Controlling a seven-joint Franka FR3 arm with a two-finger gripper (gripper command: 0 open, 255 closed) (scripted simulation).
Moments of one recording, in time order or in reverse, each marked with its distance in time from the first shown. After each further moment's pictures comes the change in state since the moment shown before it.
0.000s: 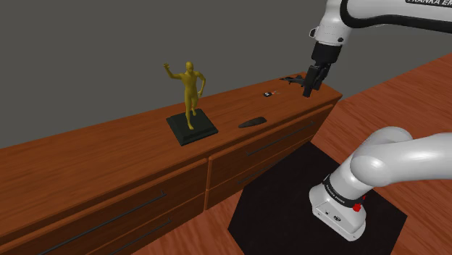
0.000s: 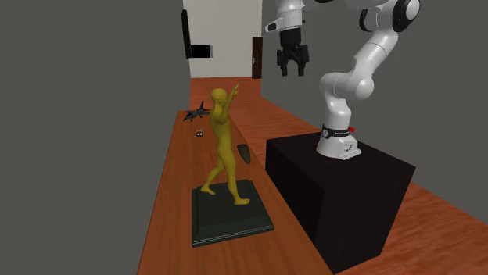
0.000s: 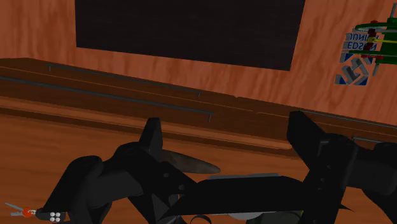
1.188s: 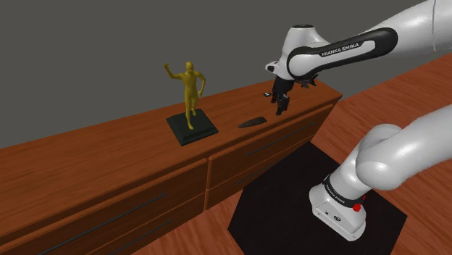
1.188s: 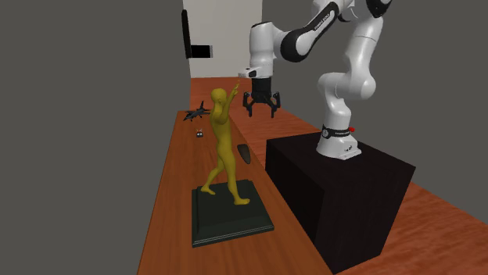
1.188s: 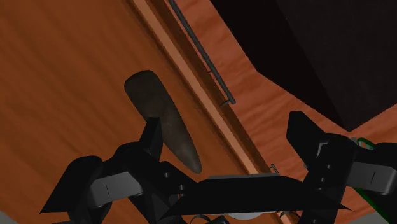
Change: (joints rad) arm 0.180 0.401 -0.191 -0.142 -0.154 0.650 -0.729
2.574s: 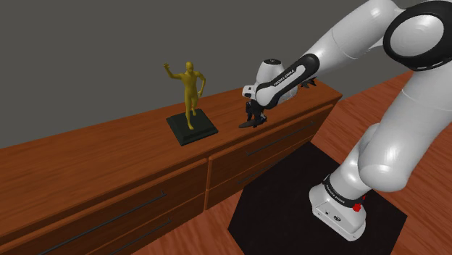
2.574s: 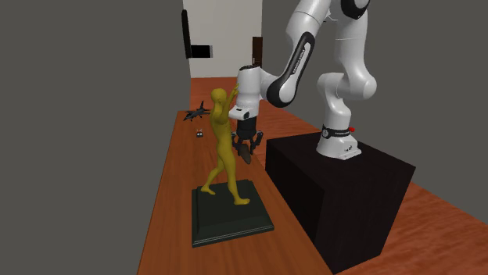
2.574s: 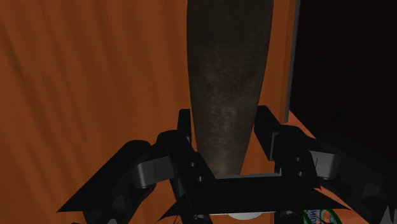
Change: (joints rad) arm 0.100 0.492 -0.033 0.076 0.144 0.492 -0.538
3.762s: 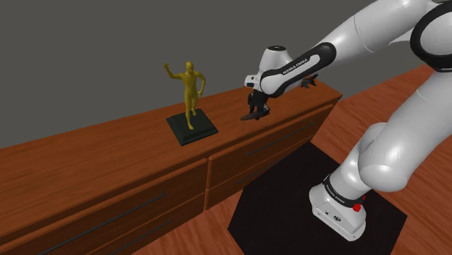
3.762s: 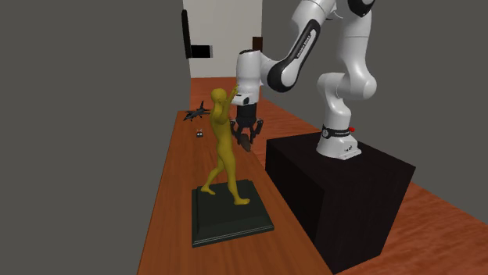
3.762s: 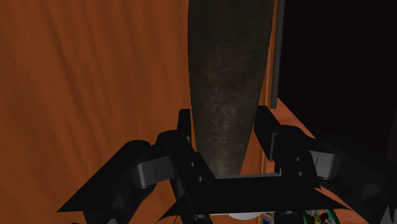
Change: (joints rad) arm 0.003 -0.127 -0.011 0.018 -0.059 -0.140 0.039
